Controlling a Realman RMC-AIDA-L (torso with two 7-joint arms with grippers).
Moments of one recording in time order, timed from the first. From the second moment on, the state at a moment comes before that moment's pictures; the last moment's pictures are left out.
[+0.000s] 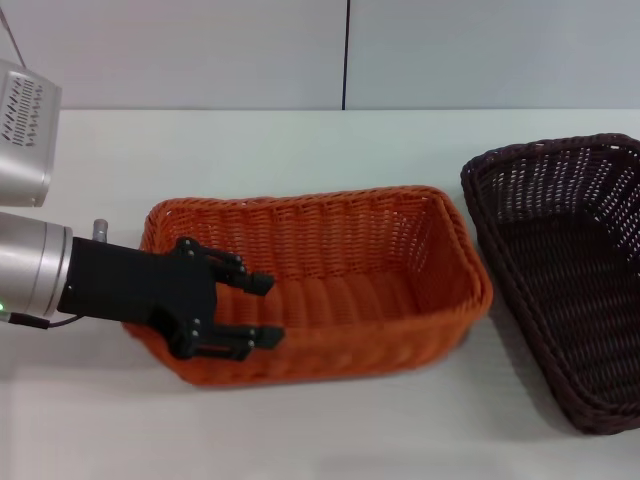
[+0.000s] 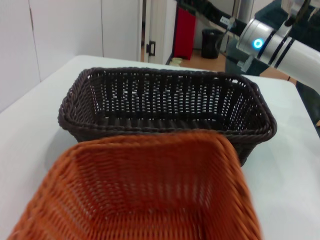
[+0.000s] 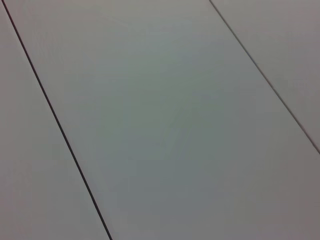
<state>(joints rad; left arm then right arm) -0.46 -2.06 1.02 1.15 2.03 1.71 -1.60 0.38 2.08 -0.62 -0.01 -0.37 -1.44 0.60</state>
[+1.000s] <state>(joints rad) -0.38 -2.06 0.84 0.81 1.33 1.68 -1.31 0.37 2.07 -0.62 -0.17 -0.62 -1.43 0.76</state>
